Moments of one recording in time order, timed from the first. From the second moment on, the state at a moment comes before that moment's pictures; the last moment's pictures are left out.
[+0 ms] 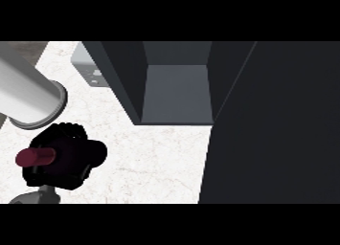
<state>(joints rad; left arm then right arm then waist) -0.03 0.10 0.16 -1.41 0.20 -0.30 -0.45 -0.08 -0.09 0.16 -2.49 -0.04 0.01 0.65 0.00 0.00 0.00</state>
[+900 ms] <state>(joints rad) -0.12 0.00 -0.18 -1.83 0.19 0.02 0.01 -0.08 -0.08 0.16 -2.49 -0.04 0.02 0.65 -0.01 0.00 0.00</state>
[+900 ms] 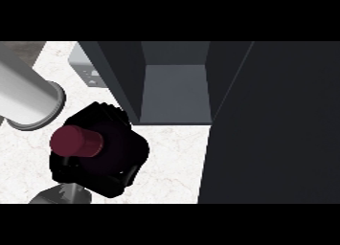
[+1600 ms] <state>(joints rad) -0.43 0.00 -0.42 -1.72 0.16 0.44 0.09 -0.08 -0.08 0.09 -2.48 -0.06 0.06 0.64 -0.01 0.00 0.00</state>
